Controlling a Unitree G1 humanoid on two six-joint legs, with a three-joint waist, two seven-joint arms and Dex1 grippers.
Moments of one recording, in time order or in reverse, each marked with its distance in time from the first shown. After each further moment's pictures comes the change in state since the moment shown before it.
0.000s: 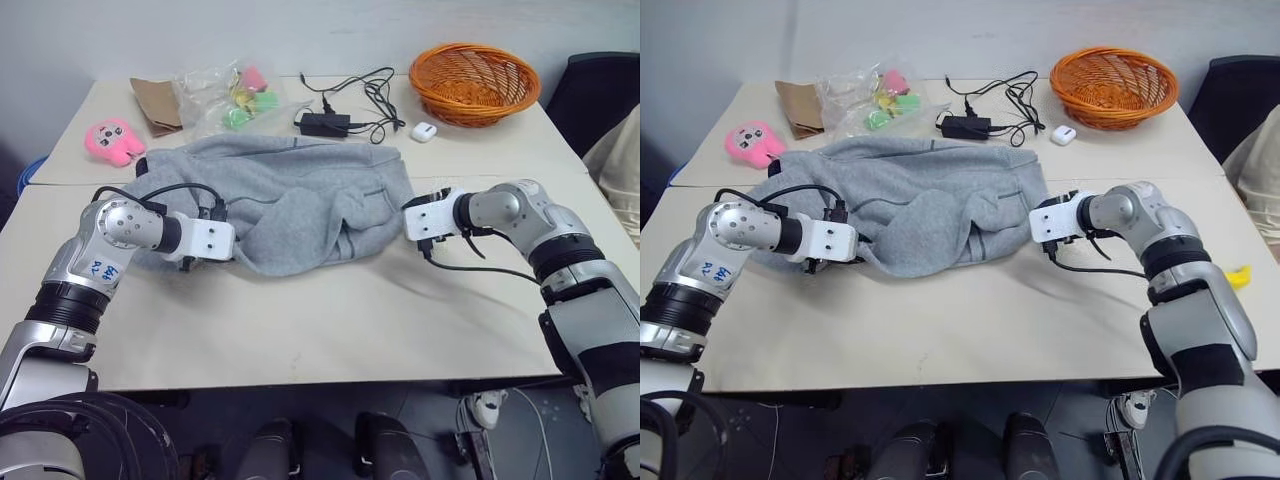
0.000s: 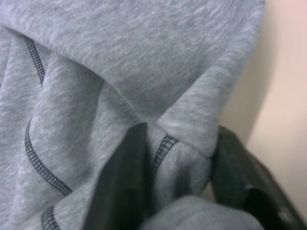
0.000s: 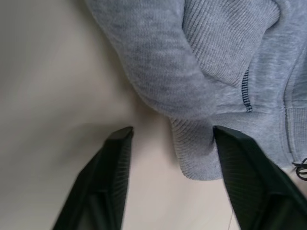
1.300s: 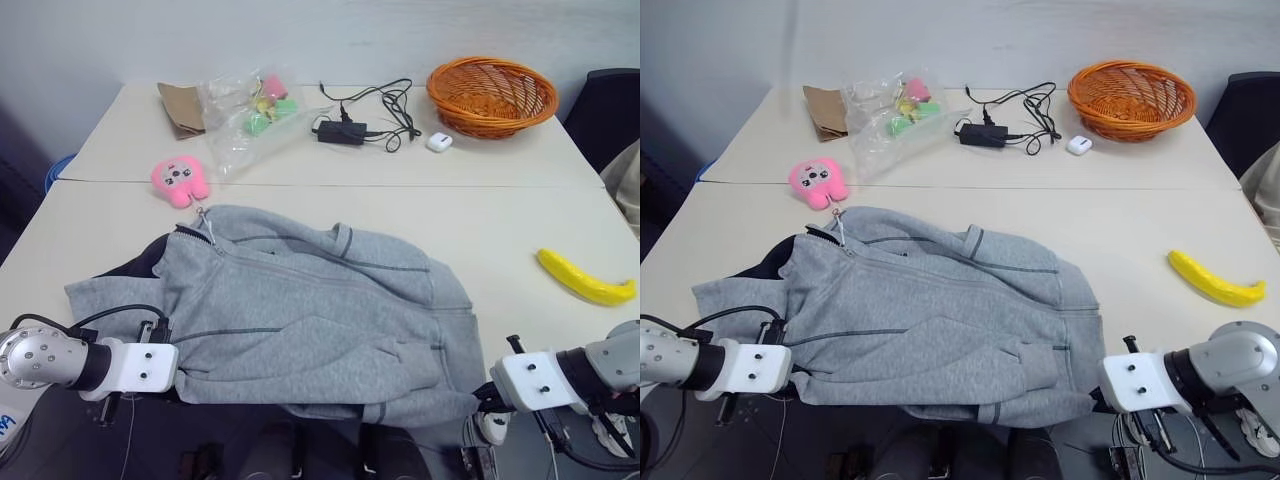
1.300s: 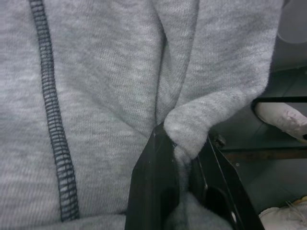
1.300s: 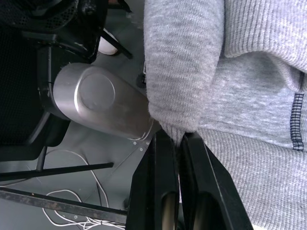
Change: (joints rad) left arm 1.118 0.311 0.505 -0.811 -0.256 0.356 -0.065; right arm 1.449 -0.612 -0.626 -1.646 0.805 0.744 0.544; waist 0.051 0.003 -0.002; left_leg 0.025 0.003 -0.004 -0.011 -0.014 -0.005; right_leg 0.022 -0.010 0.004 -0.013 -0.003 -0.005
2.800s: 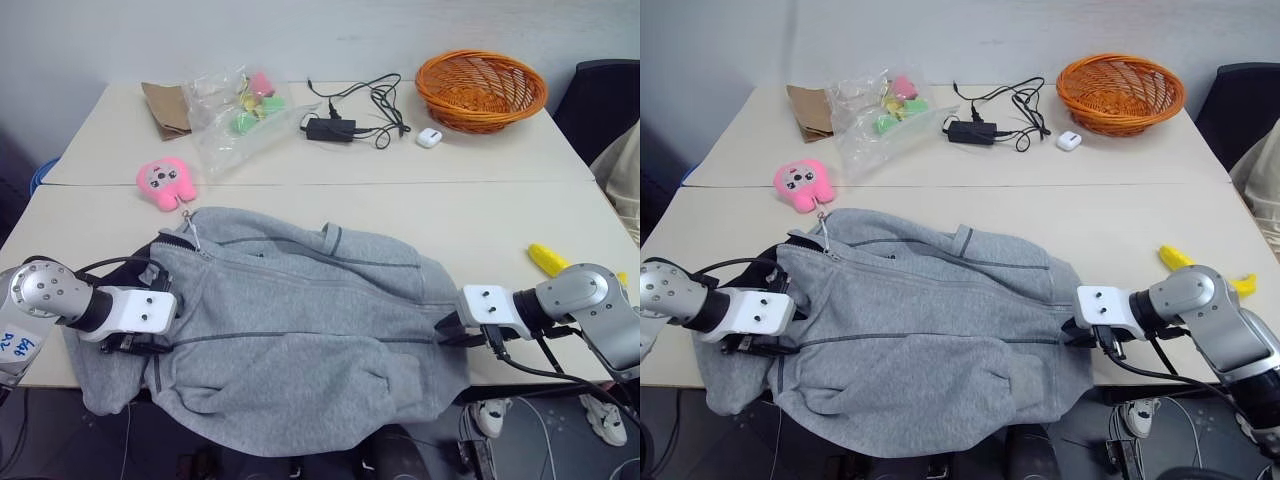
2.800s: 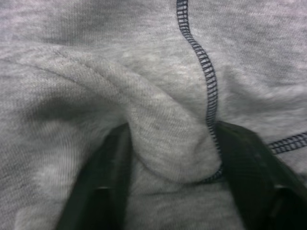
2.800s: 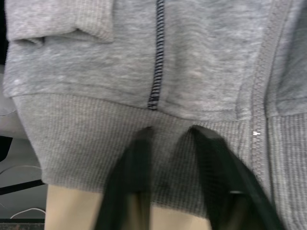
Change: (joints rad) left arm -0.500 0.038 -0.270 0.334 0.045 -0.049 -0.132; right arm -0.594 0.197 0.363 0.441 -0.148 0.017 0.048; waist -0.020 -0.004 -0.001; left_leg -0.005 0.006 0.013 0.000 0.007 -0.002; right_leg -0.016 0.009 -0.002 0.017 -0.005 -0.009
